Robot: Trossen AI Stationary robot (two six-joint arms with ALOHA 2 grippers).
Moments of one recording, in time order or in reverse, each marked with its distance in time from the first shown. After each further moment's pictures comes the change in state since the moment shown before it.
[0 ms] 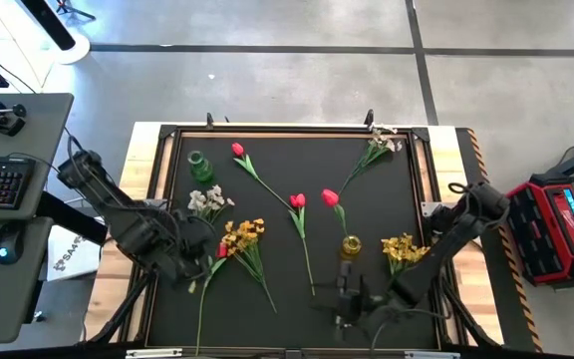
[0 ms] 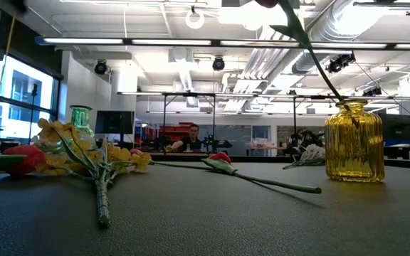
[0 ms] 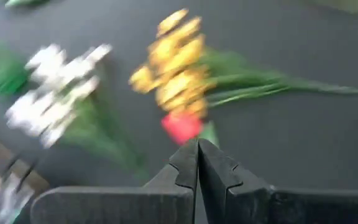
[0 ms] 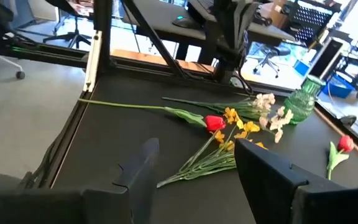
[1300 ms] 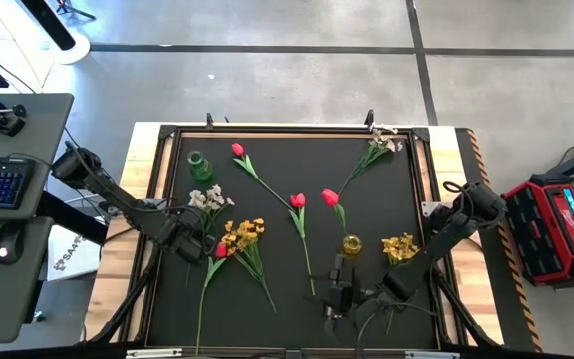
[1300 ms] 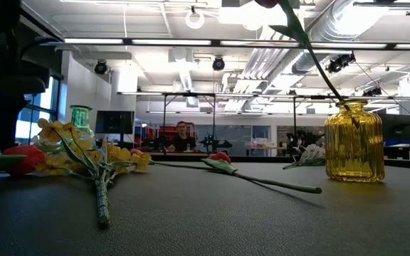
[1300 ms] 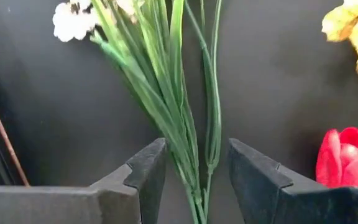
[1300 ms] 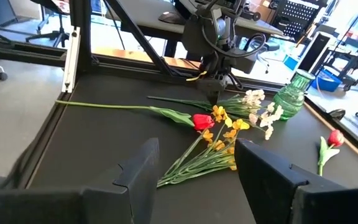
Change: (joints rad) left arm 0.171 -0.115 -0.685 0.452 0.128 -0.391; right arm -0.063 0.019 0.000 0.028 -0.008 -0.024
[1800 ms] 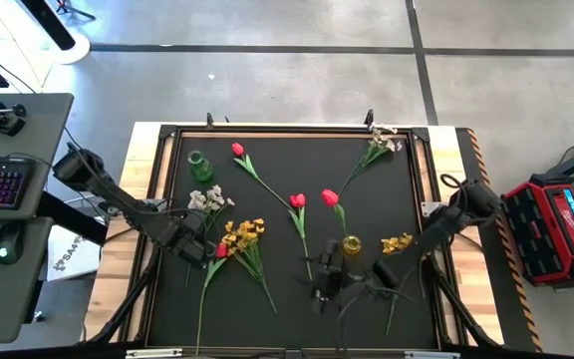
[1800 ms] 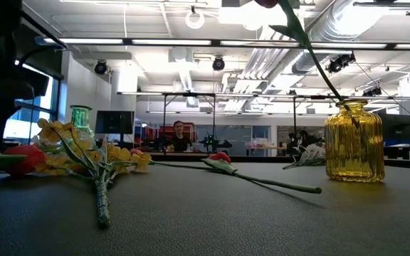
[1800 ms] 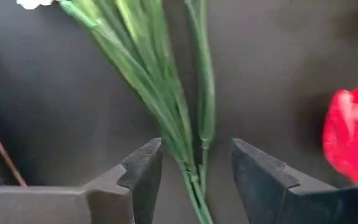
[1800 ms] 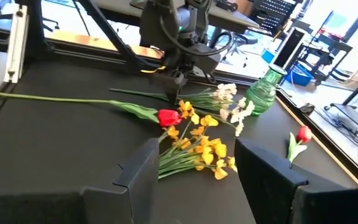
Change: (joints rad) left arm 0.000 0.047 -0.001 0.044 0.084 0.063; right arm -0.105 0.000 -0.001 -0.022 -0.021 -0.054
